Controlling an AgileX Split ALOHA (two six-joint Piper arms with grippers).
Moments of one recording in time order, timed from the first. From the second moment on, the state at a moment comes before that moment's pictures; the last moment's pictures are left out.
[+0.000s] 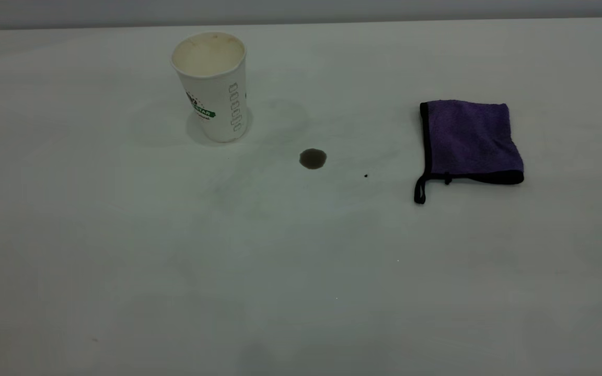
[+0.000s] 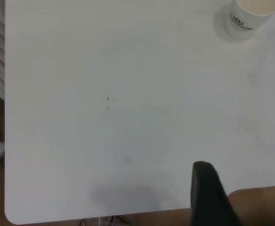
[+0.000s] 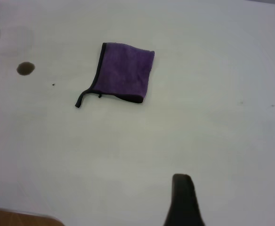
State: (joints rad) left arm -0.06 0.69 -1.02 0.03 1.17 0.04; right arm 0.01 -0.02 -0.47 0.07 1.14 -0.10
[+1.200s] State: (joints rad) left arm 0.04 -0.02 -0.50 0.03 1.13 0.04; right arm 0.01 -0.02 -0.47 0.07 1.14 -0.10
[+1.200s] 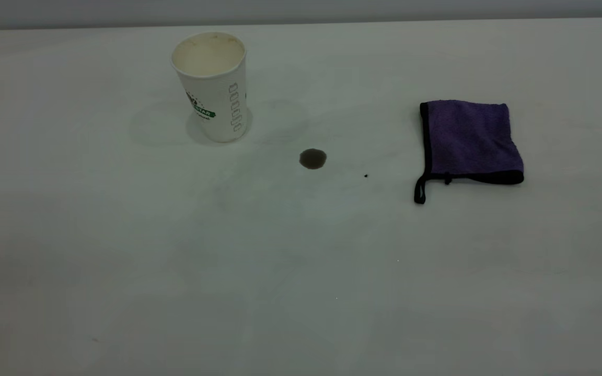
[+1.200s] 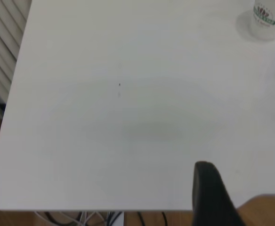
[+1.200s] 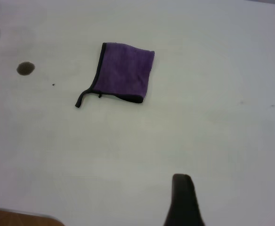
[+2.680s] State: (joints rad) left arm 0.04 -0.02 -0.49 0.03 1.13 0.04; right arm 0.01 -0.02 -0.47 0.07 1.14 -0.10
